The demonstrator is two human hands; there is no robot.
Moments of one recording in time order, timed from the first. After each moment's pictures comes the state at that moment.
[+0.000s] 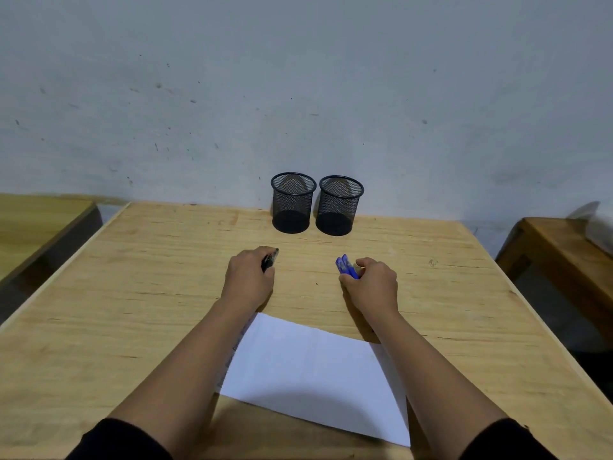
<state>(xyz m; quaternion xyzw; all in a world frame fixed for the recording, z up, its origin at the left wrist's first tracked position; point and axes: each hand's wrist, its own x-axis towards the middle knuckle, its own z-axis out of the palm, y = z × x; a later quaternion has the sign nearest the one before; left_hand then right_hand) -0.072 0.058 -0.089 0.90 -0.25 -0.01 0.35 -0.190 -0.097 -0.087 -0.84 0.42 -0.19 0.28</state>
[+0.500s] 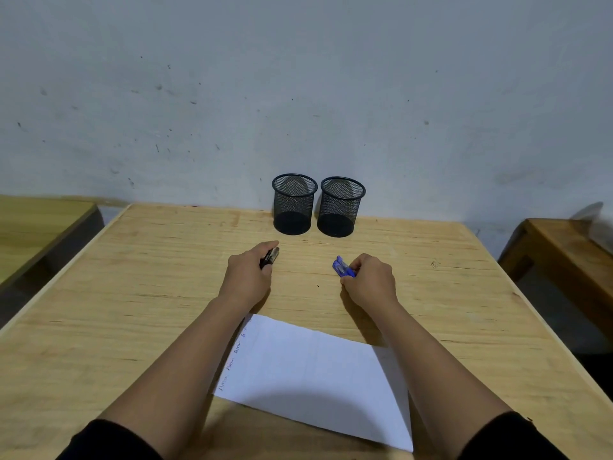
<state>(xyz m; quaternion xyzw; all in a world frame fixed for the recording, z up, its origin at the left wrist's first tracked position) -0.068 0.062 -0.086 0.88 -0.26 -0.04 0.40 -0.180 -0.099 -0.074 -0.86 0.42 -0.11 0.28</state>
